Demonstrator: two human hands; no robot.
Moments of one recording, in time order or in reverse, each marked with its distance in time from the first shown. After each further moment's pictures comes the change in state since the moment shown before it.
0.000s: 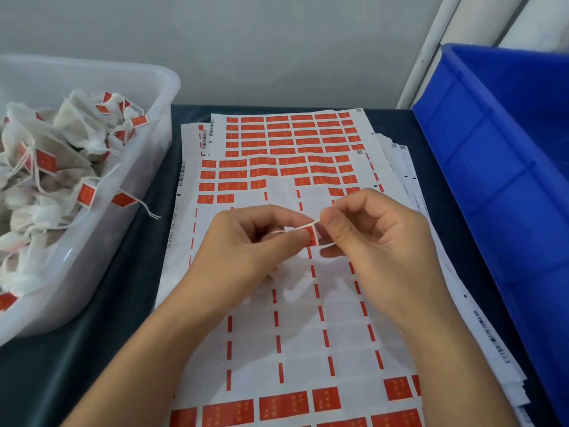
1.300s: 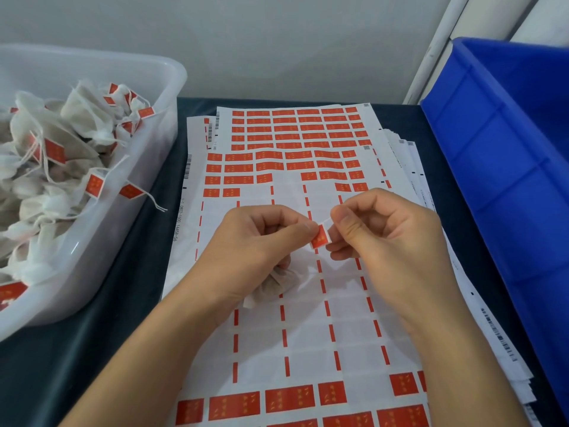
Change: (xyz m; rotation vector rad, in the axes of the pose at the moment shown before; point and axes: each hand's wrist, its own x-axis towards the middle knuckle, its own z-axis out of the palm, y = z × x) left_hand 0.002 0.001 0.003 -0.044 -0.009 -0.170; right_hand -0.001 0.000 0.000 0.017 0.004 0.042
